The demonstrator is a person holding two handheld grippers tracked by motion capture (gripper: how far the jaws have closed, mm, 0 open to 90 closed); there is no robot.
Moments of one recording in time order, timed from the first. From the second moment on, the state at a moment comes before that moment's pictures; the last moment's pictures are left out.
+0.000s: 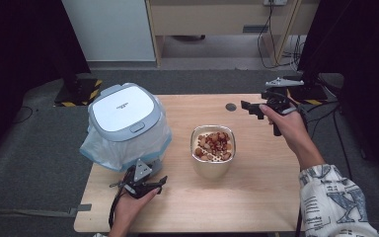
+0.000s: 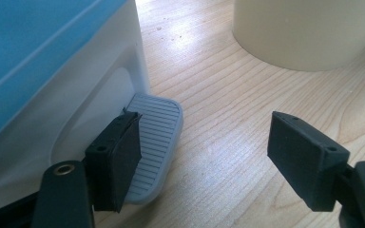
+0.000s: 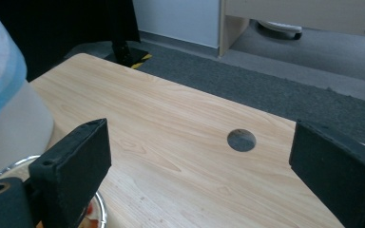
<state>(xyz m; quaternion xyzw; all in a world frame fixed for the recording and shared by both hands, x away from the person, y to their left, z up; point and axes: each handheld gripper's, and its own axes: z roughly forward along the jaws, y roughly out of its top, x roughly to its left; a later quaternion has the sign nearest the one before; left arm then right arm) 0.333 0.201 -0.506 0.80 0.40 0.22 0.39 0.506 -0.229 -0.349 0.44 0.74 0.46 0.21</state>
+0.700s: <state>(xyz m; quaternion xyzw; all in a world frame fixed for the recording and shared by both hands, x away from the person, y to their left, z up) 0.333 0.201 -0.507 0.80 0.40 0.22 0.40 0.475 -0.265 -0.418 0.50 0.72 0.42 0.23</state>
